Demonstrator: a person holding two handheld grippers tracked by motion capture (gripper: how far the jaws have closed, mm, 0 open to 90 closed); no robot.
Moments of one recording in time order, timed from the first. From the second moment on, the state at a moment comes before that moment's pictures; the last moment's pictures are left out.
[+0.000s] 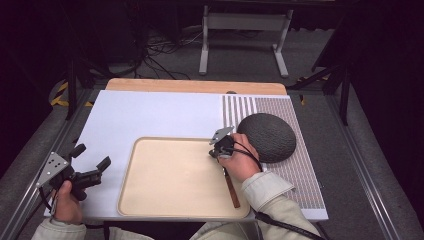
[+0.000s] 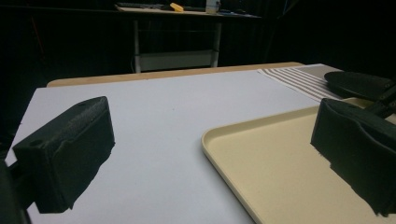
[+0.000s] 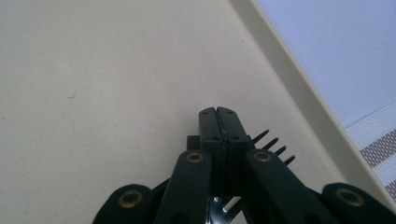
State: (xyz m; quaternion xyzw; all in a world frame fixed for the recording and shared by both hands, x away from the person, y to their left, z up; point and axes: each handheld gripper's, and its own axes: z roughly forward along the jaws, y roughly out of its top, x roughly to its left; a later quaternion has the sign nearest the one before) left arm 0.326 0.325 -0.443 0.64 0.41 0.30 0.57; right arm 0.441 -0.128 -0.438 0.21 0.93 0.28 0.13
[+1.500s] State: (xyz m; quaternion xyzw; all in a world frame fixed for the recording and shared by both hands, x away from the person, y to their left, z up) left arm 0.326 0.325 -0.443 0.64 0.41 0.30 0.57; right arm 0.447 -0.164 -0.433 0.26 0.91 0.27 0.16
